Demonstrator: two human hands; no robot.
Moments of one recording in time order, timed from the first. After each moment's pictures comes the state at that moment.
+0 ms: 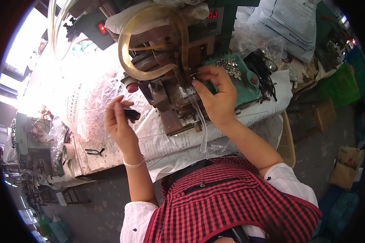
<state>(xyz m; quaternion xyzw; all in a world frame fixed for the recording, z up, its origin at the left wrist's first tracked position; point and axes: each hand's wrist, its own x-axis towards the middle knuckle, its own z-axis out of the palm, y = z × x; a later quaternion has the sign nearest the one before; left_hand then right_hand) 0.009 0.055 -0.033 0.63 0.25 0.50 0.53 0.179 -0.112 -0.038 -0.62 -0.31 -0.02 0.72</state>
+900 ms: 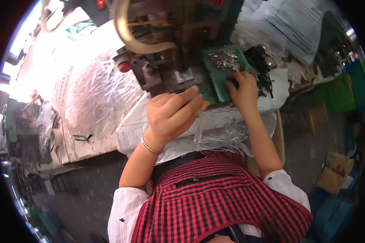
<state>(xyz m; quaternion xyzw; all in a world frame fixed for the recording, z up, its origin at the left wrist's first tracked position) 0.066 -0.016 -0.027 0.85 -0.12 0.49 0.15 0.246 -0.195 -0.109 -0.87 -0.35 -0.14 0.32</state>
